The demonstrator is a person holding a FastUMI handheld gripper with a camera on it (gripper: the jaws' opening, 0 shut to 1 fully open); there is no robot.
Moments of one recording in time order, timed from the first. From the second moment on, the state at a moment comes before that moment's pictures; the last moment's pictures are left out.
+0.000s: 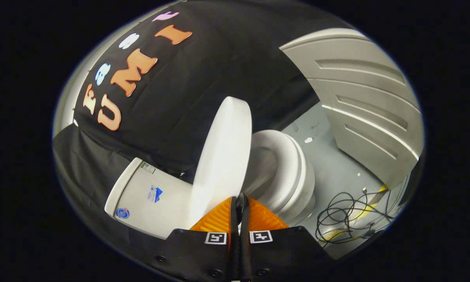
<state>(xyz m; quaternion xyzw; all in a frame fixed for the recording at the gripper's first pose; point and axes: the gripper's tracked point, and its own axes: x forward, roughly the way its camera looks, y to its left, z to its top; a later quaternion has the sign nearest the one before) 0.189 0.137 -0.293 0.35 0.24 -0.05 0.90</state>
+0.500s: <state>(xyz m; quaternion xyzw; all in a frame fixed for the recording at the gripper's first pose) 0.207 0.194 -0.209 0.17 0.22 -0.03 0.96</state>
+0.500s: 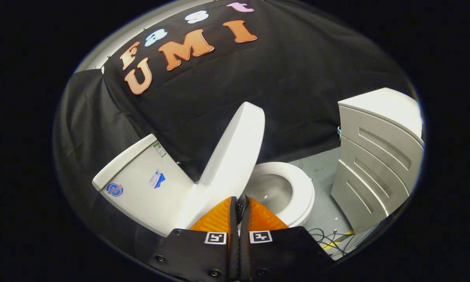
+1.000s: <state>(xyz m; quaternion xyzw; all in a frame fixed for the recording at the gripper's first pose) 0.214 0.246 -0.163 0.05 0.20 -0.01 0.98</state>
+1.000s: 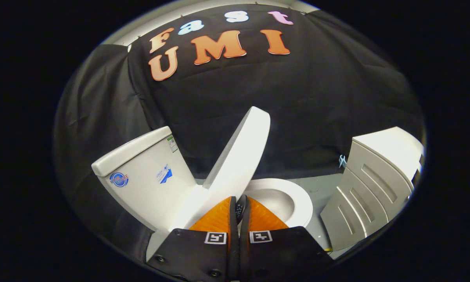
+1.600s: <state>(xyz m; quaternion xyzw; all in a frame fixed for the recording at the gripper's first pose) 0.222 0.303 -0.133 -0.04 0.17 0.01 0.98</state>
